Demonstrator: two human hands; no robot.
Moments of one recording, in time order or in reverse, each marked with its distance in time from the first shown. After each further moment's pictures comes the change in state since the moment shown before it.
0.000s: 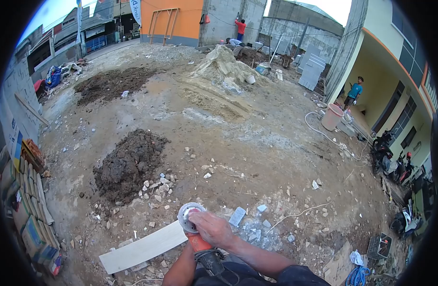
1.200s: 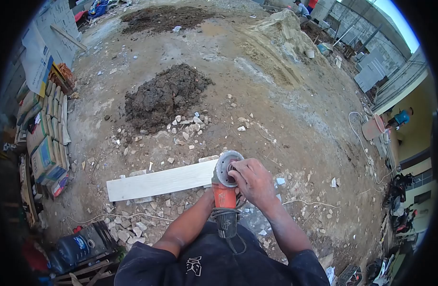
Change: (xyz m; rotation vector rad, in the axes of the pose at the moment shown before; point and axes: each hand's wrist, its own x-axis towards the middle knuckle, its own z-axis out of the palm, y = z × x) left_hand 0.008 0.014 0.044 -0.223 0.074 -0.314; right_hand 0.027 -0.004 -0.029 -0.121 -0.229 0.034
